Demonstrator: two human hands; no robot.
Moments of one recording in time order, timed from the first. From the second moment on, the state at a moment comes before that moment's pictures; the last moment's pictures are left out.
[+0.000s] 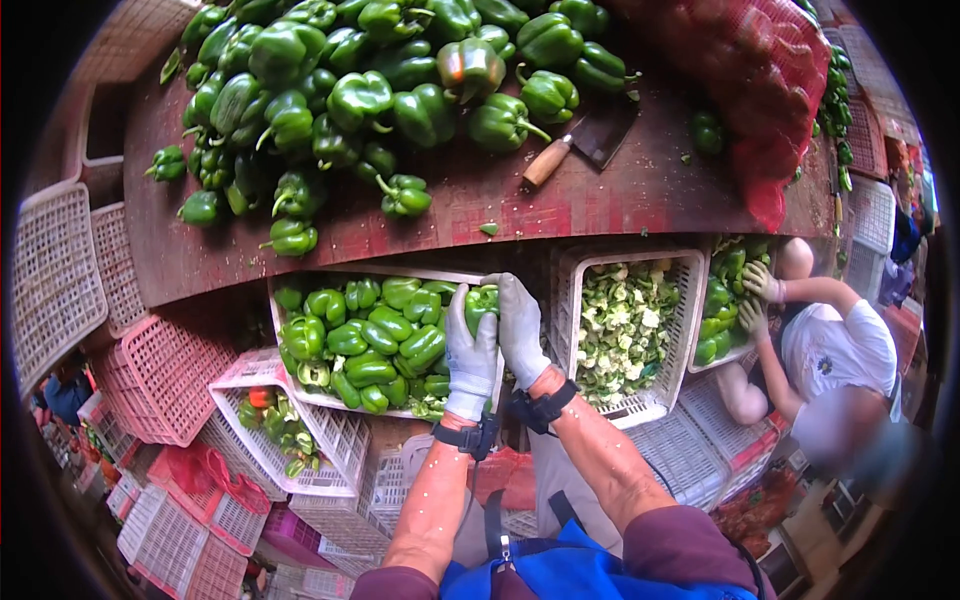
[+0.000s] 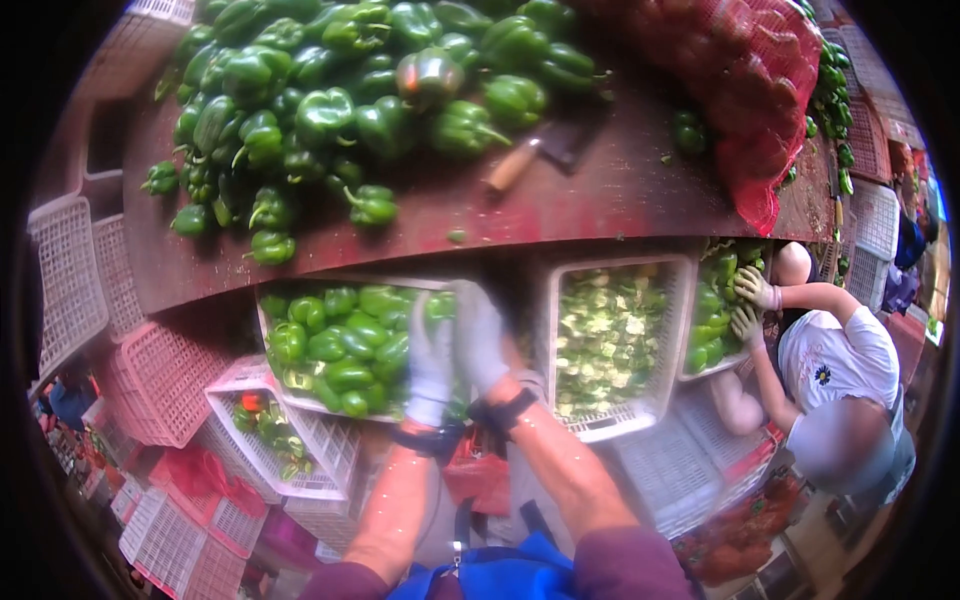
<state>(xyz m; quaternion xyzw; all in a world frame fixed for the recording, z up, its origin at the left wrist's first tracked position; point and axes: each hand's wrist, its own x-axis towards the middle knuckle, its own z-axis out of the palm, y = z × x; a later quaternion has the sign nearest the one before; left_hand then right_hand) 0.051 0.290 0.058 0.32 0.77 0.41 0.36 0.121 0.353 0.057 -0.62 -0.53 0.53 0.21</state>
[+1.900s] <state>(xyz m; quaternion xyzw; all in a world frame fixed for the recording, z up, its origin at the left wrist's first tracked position) -0.064 0.112 0.083 -0.03 0.45 0.49 0.75 0.063 0.294 0.126 -0.18 -0.84 0.49 -0.14</state>
